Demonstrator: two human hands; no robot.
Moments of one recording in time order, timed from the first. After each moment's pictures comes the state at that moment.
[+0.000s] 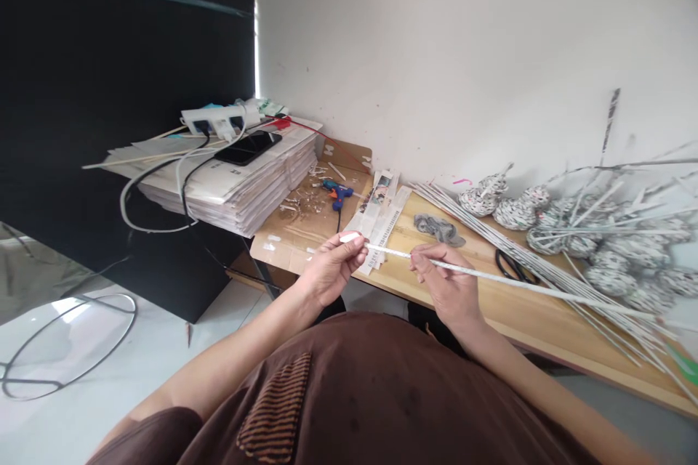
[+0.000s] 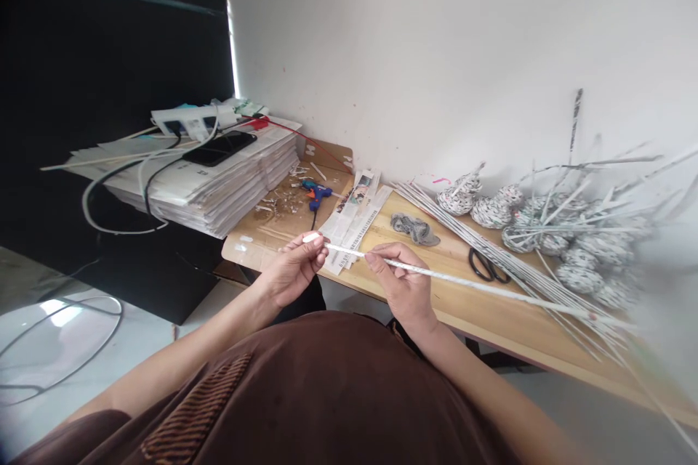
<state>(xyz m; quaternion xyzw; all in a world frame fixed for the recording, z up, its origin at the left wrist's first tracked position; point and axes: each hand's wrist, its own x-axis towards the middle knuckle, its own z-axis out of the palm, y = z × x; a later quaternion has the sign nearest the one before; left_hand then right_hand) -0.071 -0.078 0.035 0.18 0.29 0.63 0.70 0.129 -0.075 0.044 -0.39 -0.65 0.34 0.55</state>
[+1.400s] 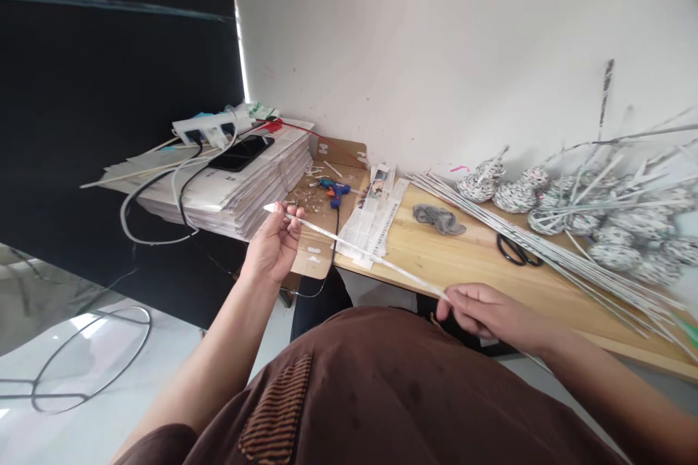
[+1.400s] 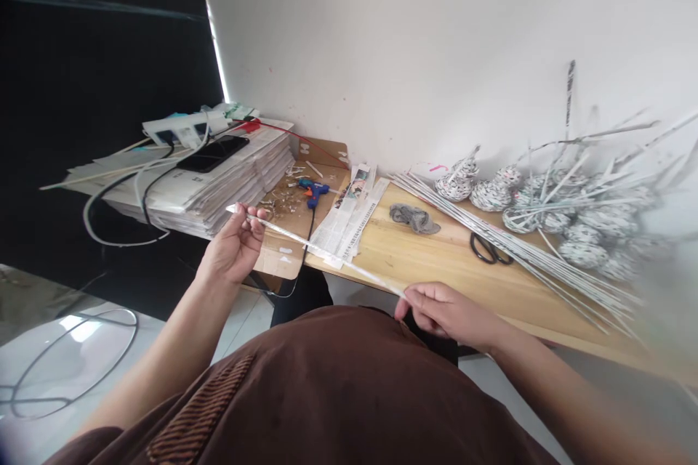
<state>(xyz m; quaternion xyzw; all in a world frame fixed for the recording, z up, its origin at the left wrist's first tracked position) -0.150 -0.069 0.060 0.13 0.27 0.77 0.56 0.216 -0.099 0.048 -0.48 -0.68 0.54 0.09</state>
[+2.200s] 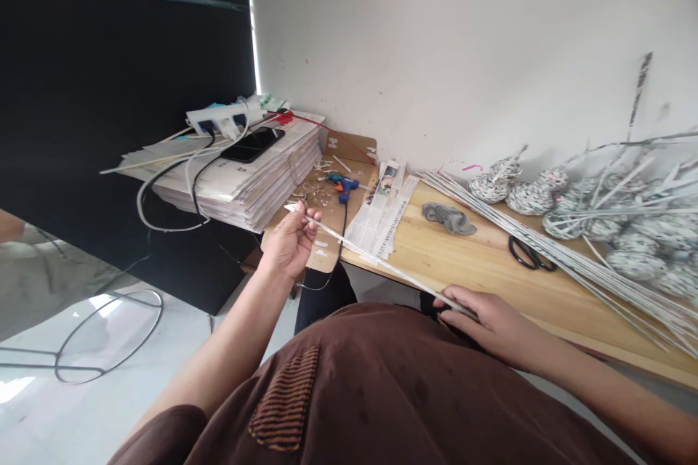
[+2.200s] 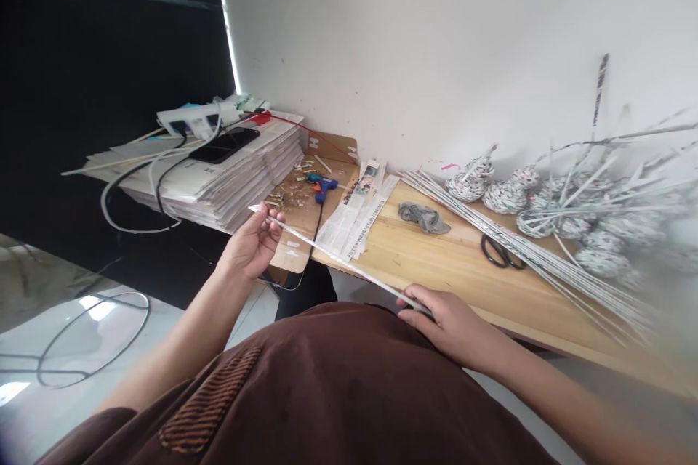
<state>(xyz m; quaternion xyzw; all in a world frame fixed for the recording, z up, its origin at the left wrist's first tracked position) -0.143 -0.070 0.049 0.13 0.30 0.75 0.57 0.205 -0.106 0.053 -0.47 -0.79 0.39 0.08</state>
